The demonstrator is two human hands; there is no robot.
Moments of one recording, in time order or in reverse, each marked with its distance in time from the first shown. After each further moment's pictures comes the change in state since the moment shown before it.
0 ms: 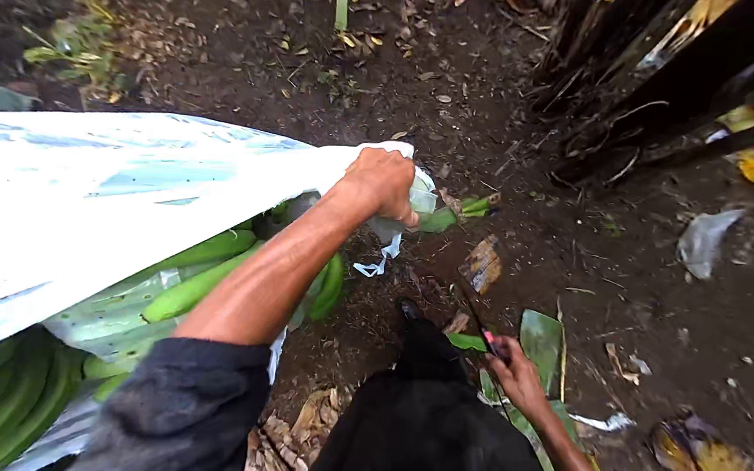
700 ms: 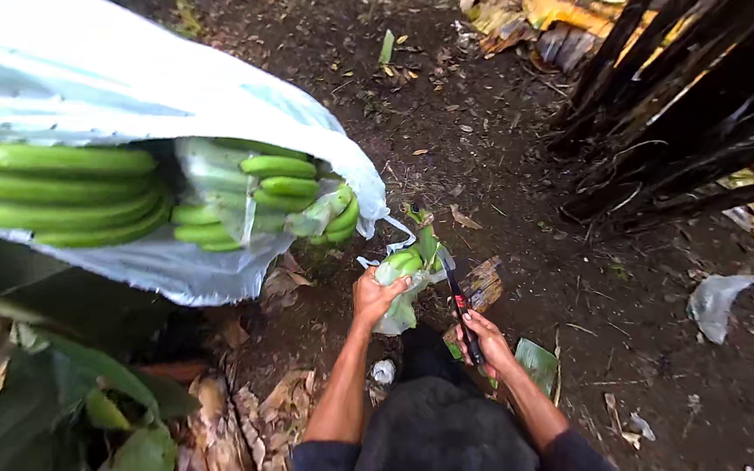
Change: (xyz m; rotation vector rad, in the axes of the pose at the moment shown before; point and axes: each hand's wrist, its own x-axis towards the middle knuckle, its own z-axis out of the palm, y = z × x) left_hand -0.147 0.174 0.311 -1.314 0.488 -0.753; right_hand 0.004 0.016 0.026 0.902 -0.451 0.144
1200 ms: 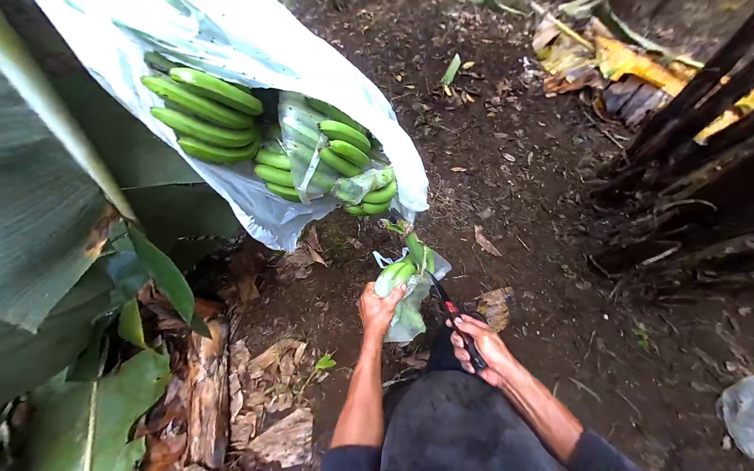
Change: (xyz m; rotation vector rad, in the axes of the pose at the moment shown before) left_hand -0.091 -0.044 0.067 -0.208 0.413 -0.181; right_hand -0.042 -0.044 -0.009 -0.149 -0.246 0.242
